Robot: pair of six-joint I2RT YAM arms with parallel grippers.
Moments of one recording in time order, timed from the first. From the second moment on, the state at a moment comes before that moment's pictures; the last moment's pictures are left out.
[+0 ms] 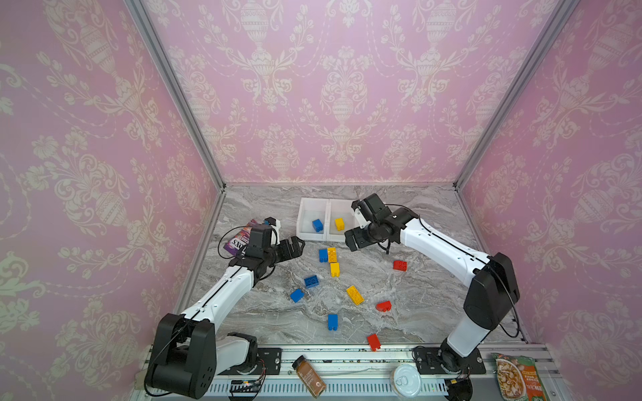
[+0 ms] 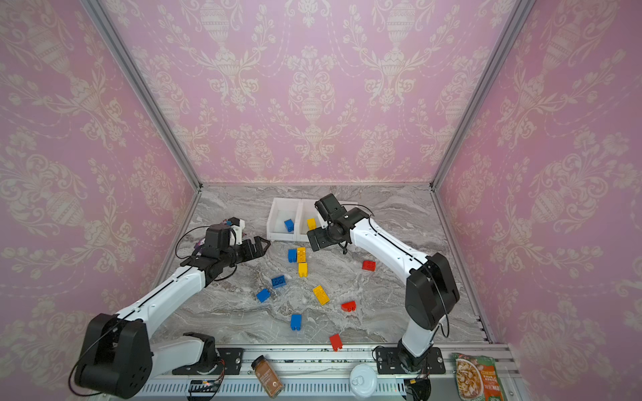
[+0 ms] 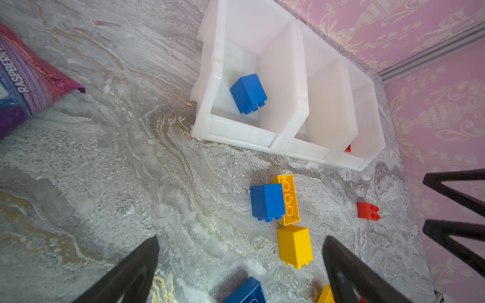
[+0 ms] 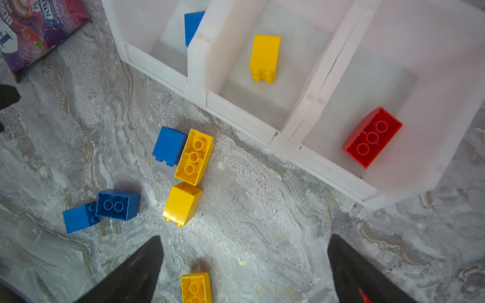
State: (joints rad) left arm -0.18 1.23 0.68 -0.18 0.30 -0.51; right arm 0.62 1.67 1.43 -0.81 0.01 0.23
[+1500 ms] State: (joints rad) left arm -0.18 1.21 0.67 -0.17 0.30 -0.51; right arm 0.91 1.38 0.77 -0.82 -0.01 1.00
